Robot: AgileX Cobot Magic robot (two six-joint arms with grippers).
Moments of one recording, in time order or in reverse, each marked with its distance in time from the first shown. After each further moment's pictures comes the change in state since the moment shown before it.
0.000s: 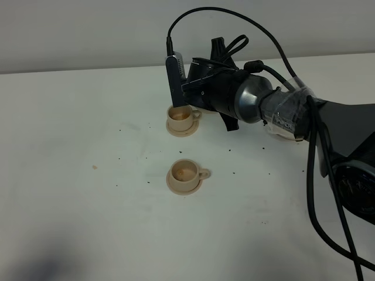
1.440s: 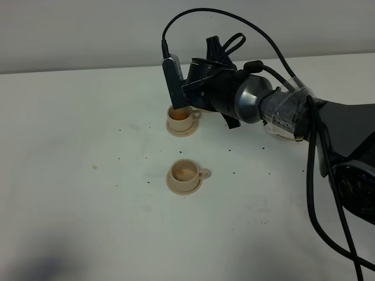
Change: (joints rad) left arm 0.000 0.000 0.000 0.000 0.000 0.000; right arm 0.001 0.000 0.000 -0.023 -0.031 -0.061
